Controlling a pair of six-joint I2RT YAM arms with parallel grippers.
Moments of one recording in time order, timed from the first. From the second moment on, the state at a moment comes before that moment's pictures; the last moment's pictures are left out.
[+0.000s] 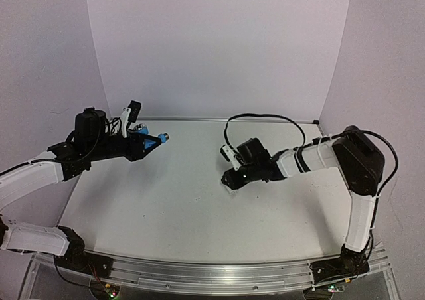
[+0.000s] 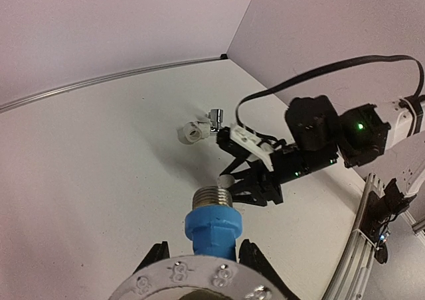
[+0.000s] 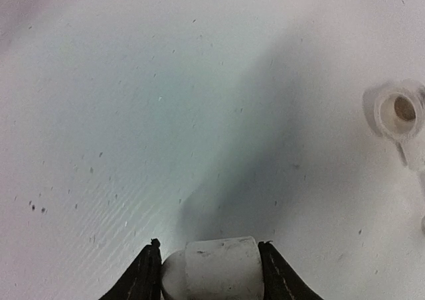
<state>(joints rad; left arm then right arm) -0.55 1.07 0.80 -0.03 0.37 -0.24 0.76 1.98 1.16 0.00 -0.03 0.09</state>
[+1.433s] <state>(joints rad) -0.55 1.02 0.79 -0.07 0.39 -0.22 0.95 1.59 1.01 -0.10 -0.13 -0.55</state>
